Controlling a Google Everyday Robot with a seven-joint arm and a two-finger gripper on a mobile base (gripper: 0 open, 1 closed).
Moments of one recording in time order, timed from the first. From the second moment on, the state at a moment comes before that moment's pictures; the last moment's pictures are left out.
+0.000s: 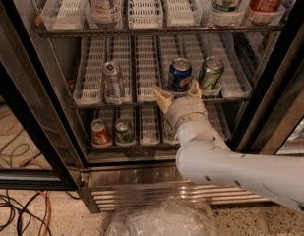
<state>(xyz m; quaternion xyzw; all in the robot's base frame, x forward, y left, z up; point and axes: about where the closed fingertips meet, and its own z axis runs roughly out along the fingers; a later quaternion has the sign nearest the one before) 0.617 -0.079 0.839 -0.07 0.71 0.04 0.70</state>
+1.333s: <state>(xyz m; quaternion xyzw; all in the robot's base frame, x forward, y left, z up) 0.675 -0.085 0.836 -0.07 0.69 0.03 0.72</state>
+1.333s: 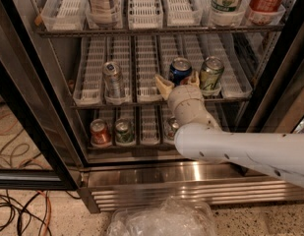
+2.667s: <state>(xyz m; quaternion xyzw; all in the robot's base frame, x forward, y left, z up) 0.688 -0.079 0.841 -0.08 0.70 0.04 0.71</state>
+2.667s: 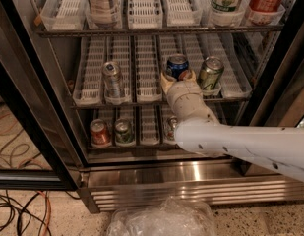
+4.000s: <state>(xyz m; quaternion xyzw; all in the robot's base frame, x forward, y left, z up) 0.612 -0.061 0.911 -0.16 0.70 0.09 0.69</state>
